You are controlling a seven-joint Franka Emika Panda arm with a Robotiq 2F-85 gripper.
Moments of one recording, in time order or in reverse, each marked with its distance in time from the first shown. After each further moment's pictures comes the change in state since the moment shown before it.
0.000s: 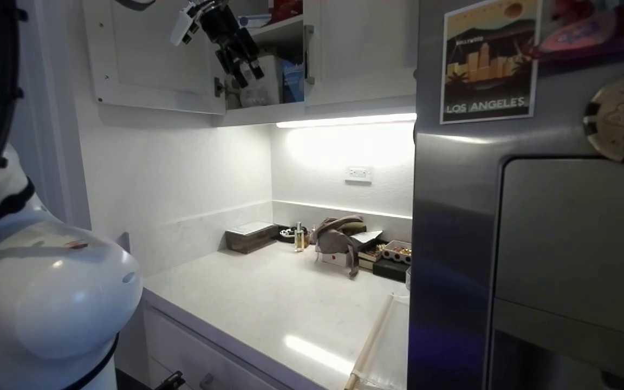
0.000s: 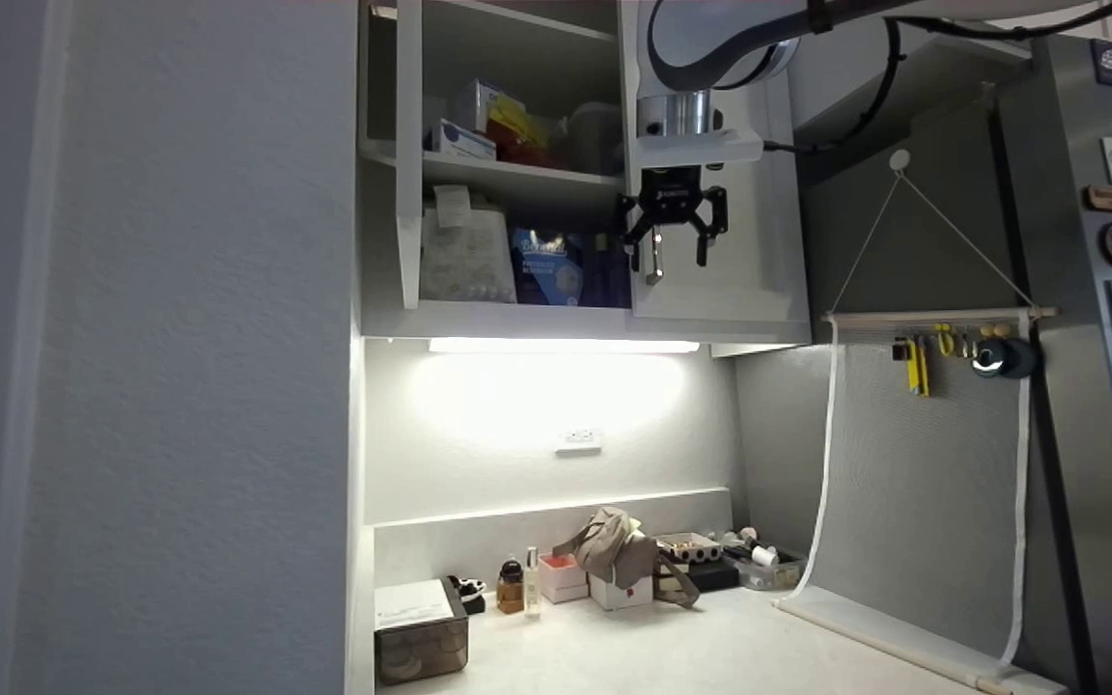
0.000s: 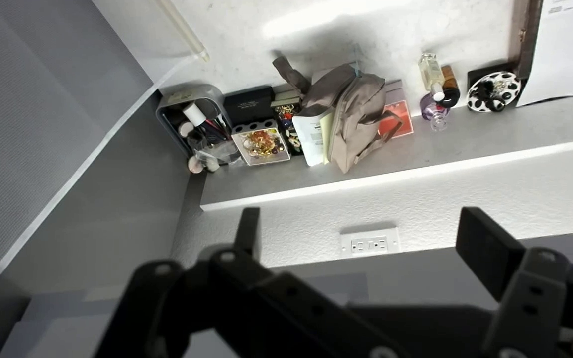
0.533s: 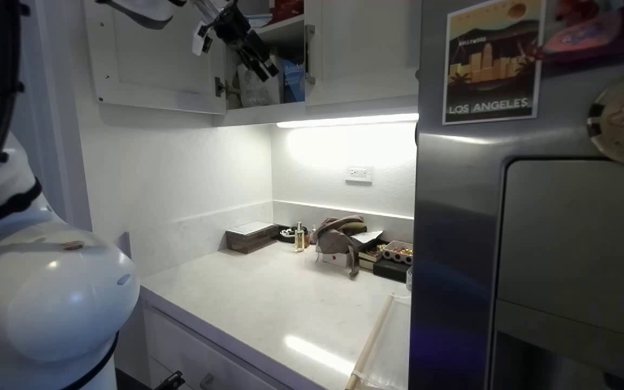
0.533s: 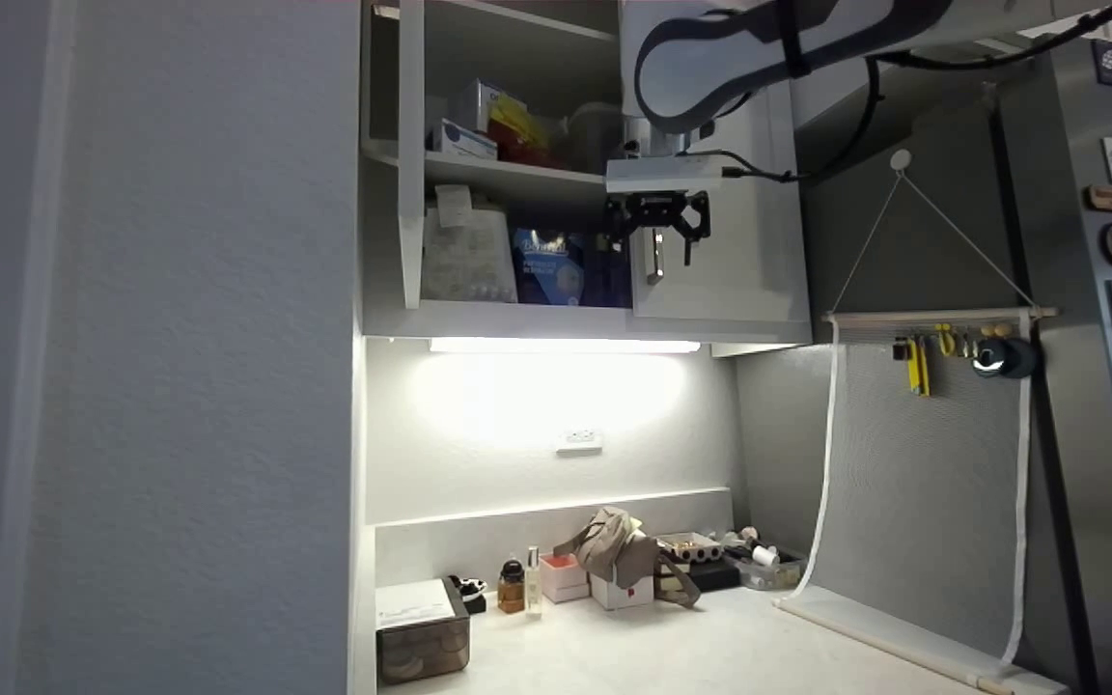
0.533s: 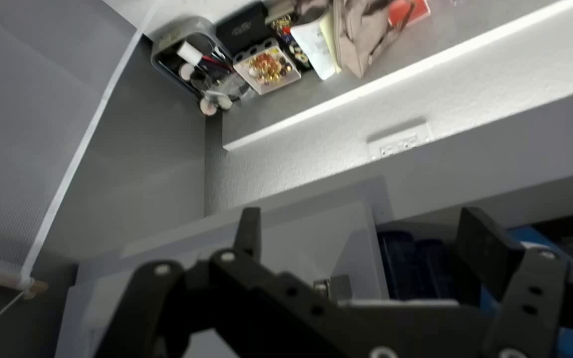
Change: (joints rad) arm -0.041 0.058 0.030 0.004 -0.184 0.170 0.313
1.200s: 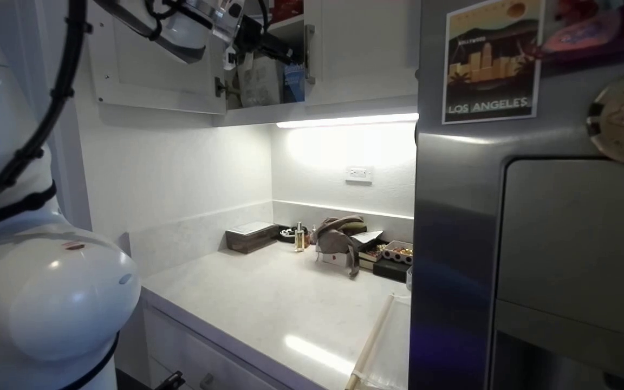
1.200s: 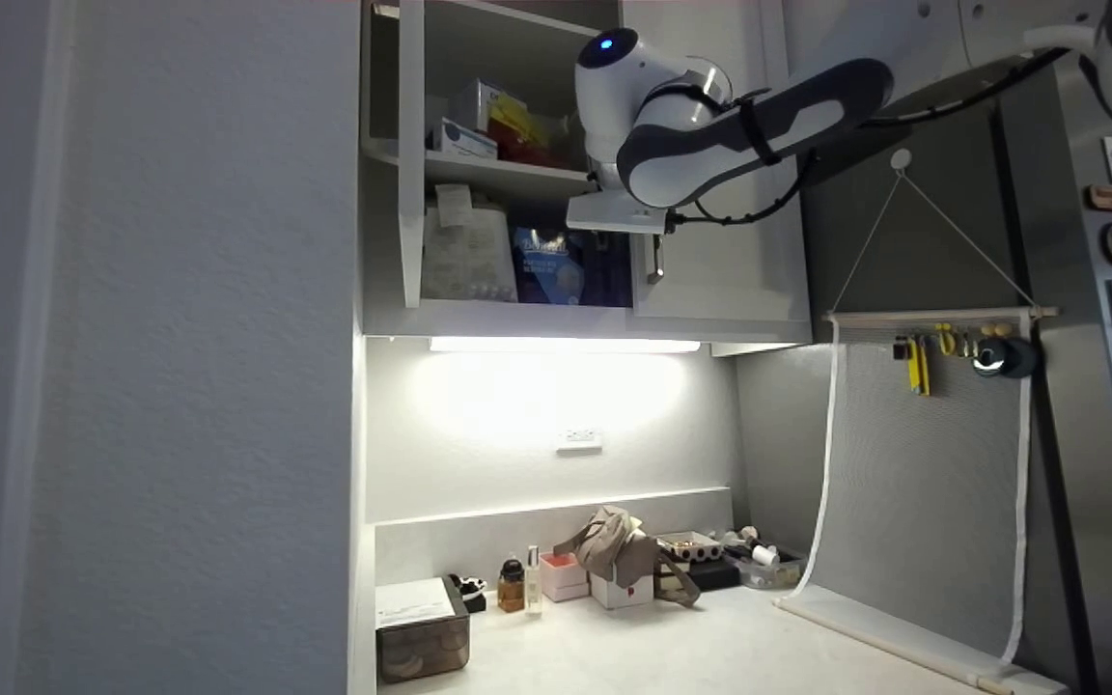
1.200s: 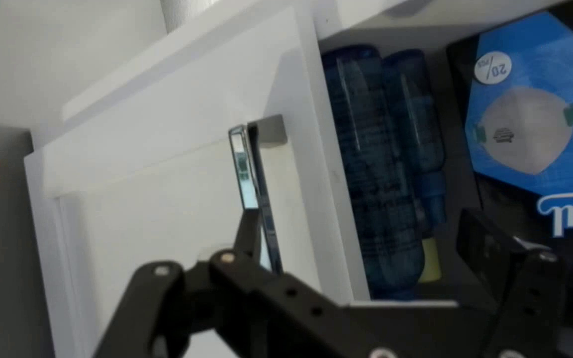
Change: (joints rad) arm 0.013 0.142 0.024 0.055 -0.558 0.181 0.434
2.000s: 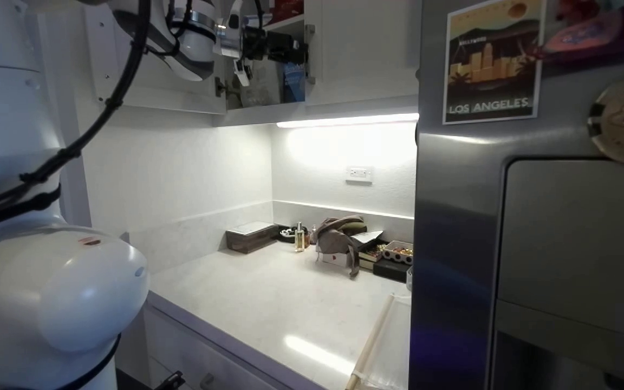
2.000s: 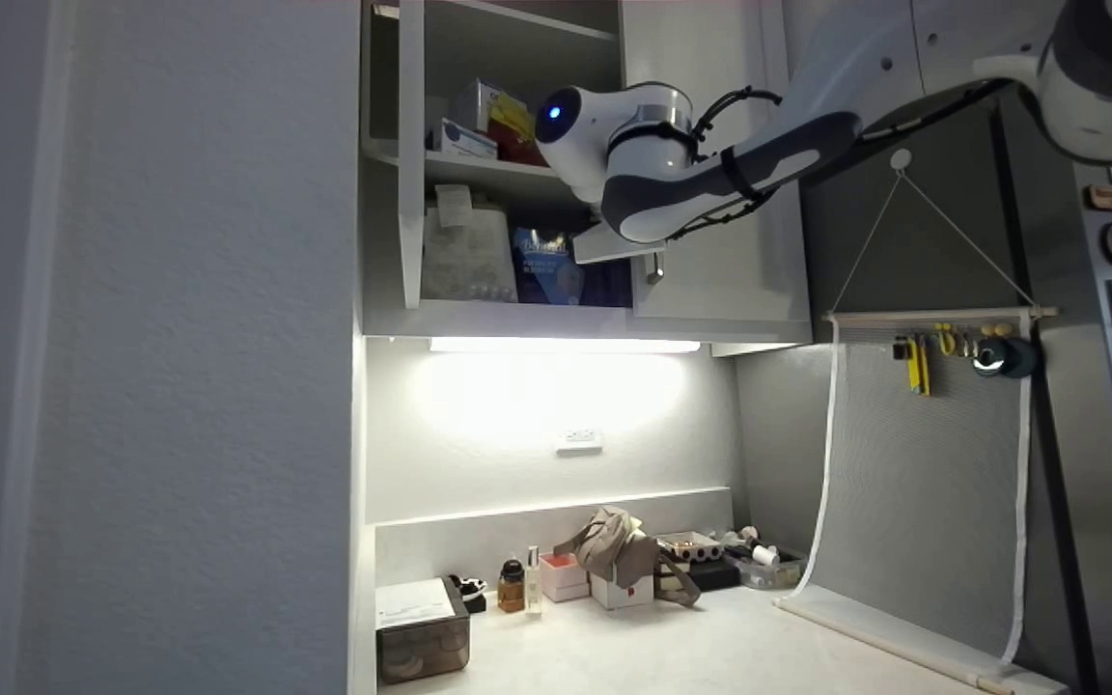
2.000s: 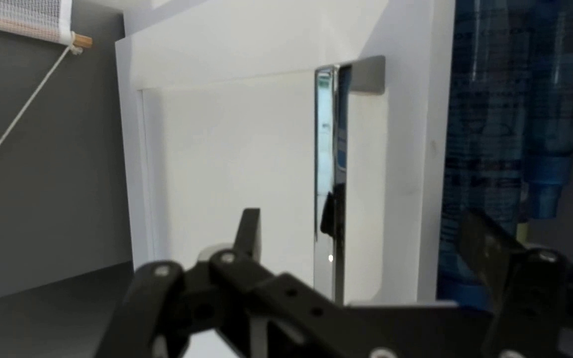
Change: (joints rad) arm 0.124 0.102 -0.036 0.030 -0.349 -0.298 0.068
